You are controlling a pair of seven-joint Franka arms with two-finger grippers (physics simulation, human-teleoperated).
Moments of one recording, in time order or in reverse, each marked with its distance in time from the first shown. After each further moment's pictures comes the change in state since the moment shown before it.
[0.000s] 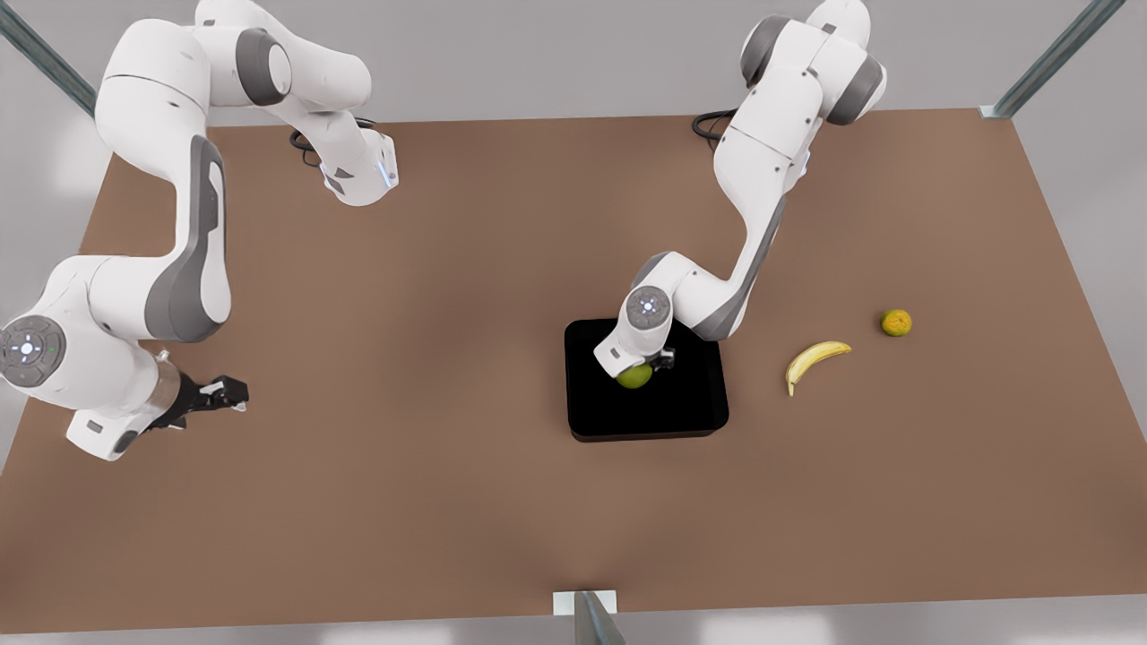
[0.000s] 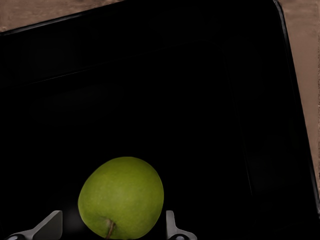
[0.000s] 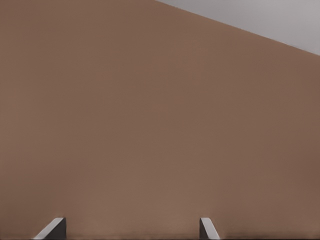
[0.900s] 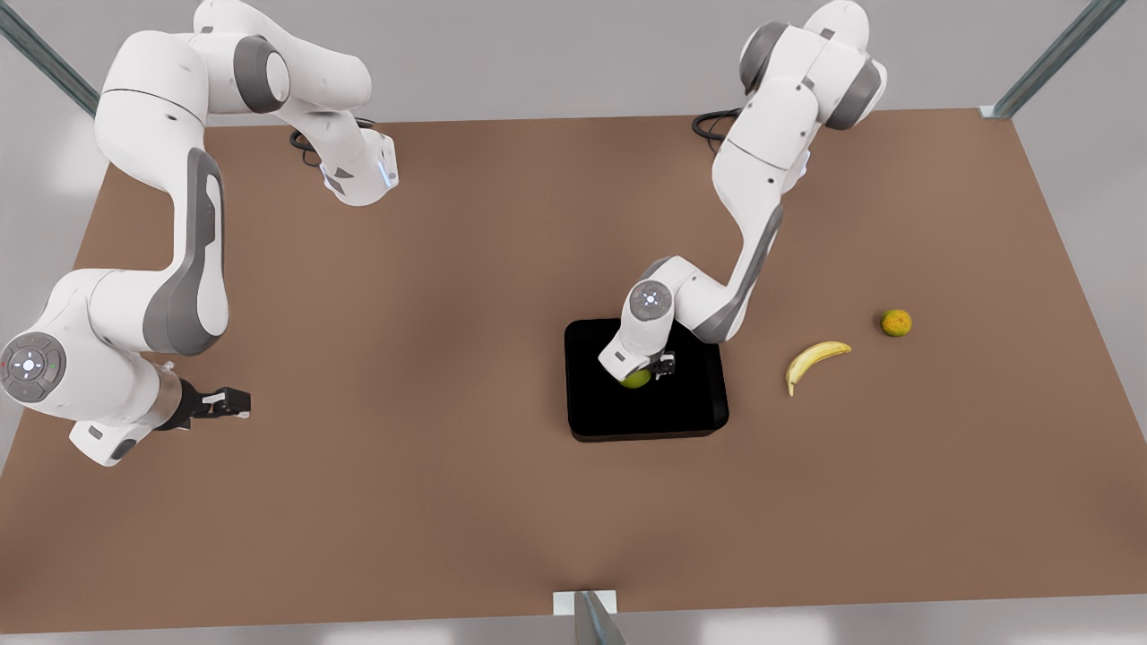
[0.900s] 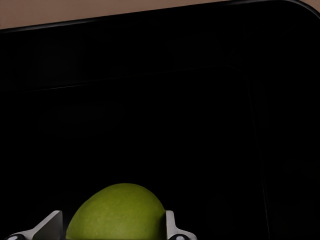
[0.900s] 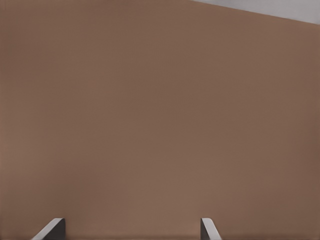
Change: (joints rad) left arm 0.008 0.029 0.002 -0.081 0.104 0.199 -0.178; right arm -0.019 0.018 0.012 0.001 0.018 0.003 0.103
